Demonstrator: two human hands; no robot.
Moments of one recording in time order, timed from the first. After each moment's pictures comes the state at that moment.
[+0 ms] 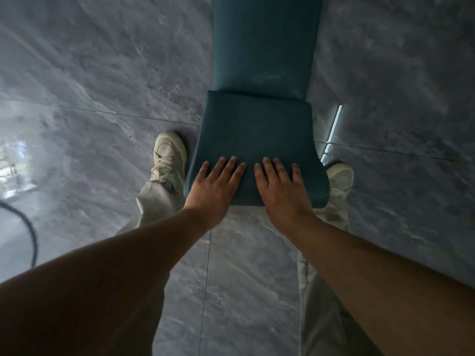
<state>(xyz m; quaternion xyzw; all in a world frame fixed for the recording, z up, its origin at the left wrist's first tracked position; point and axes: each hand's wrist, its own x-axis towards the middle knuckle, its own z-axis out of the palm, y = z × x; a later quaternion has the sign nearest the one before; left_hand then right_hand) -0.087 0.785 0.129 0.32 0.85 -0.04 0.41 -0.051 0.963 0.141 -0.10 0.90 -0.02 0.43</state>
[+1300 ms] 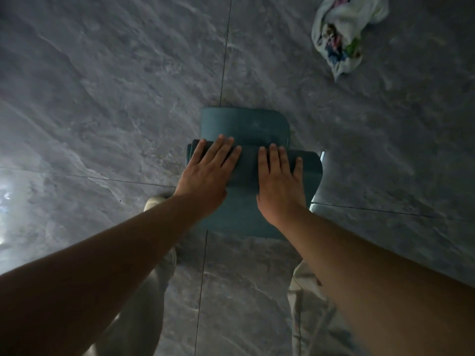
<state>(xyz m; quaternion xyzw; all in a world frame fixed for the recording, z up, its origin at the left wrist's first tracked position) -0.259 0.835 0.103 0.35 0.90 -0.04 0.25 -0.197 1.006 0.101 0.04 0.95 -0.04 0.31</state>
